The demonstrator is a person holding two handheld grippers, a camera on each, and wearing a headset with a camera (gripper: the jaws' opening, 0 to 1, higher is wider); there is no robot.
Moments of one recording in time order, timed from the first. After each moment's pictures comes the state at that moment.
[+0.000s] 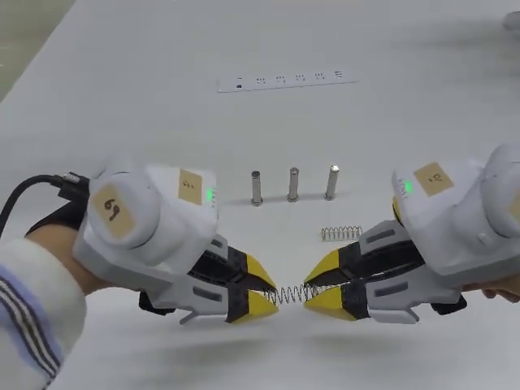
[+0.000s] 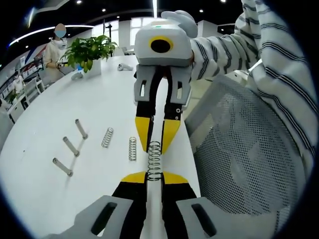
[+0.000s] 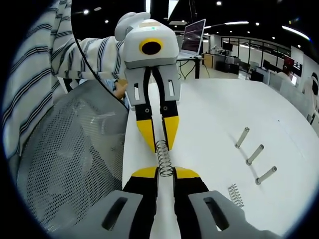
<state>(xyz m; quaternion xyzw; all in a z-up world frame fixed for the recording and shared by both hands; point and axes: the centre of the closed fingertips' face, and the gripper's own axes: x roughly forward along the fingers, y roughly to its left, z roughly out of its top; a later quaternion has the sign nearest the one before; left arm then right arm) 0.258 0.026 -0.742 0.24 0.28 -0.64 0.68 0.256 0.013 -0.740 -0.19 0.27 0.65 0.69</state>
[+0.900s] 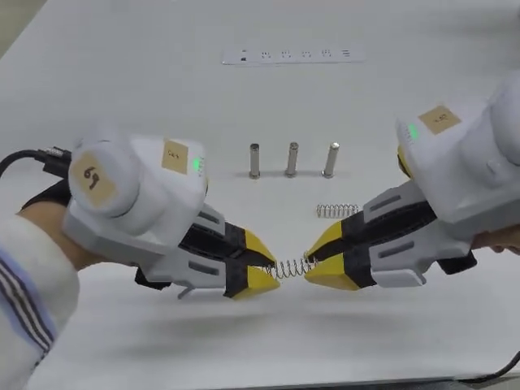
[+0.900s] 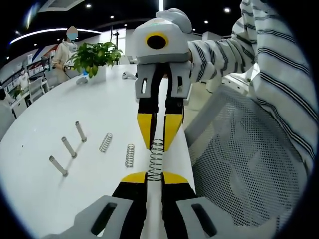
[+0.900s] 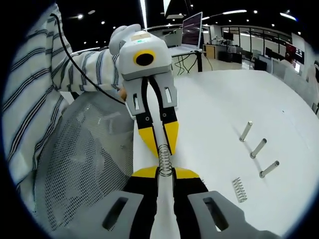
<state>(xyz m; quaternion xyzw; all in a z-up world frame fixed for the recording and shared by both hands) 0.253 0.015 -0.741 0.19 0.25 -0.64 0.70 0.250 0.007 -0.729 -0.18 0.32 0.65 0.67</state>
